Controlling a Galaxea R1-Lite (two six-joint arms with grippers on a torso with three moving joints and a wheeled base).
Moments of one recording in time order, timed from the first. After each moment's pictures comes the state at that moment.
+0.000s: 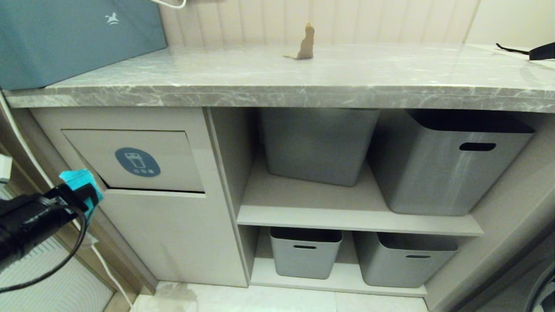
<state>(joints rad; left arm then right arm) 0.18 1.41 -0.43 -0.84 -0.14 -0.40 0.01 0.00 0.00 0.00 0.00 0.00</state>
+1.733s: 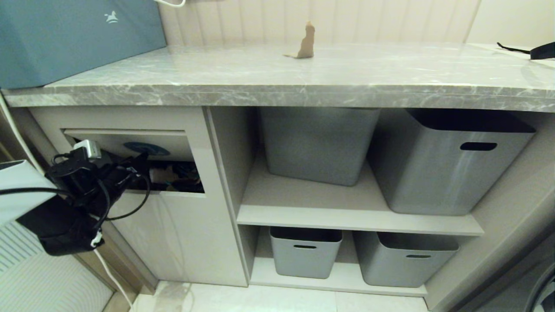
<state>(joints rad) 0.17 2.24 -0.96 -1.45 -0.19 -0.33 0.01 0.00 0.00 0.00 0.00 0.00</state>
